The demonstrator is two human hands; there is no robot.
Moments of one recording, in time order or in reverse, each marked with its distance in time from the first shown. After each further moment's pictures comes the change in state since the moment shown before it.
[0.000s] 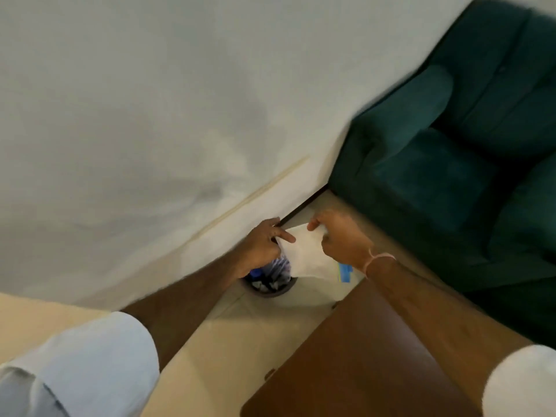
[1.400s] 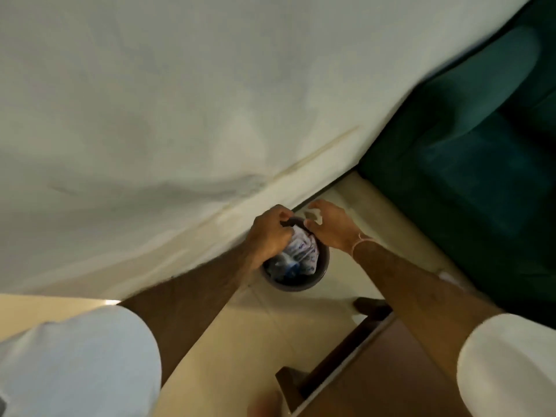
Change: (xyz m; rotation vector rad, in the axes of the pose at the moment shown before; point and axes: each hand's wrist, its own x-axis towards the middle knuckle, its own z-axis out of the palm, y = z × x) left_hand 0.070 -0.112 -0.053 0.026 0.206 -0.078; right_hand 0.139 -0.011 0.154 -0.059 -0.098 0.120
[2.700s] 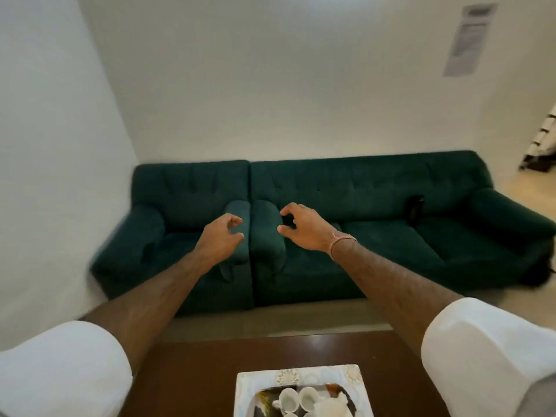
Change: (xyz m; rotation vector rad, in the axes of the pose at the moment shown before) left_hand -0.568 0.537 0.404 0.429 -0.380 0.901; right_hand -0.854 0.304 -0.410 0.192 0.780 0.446
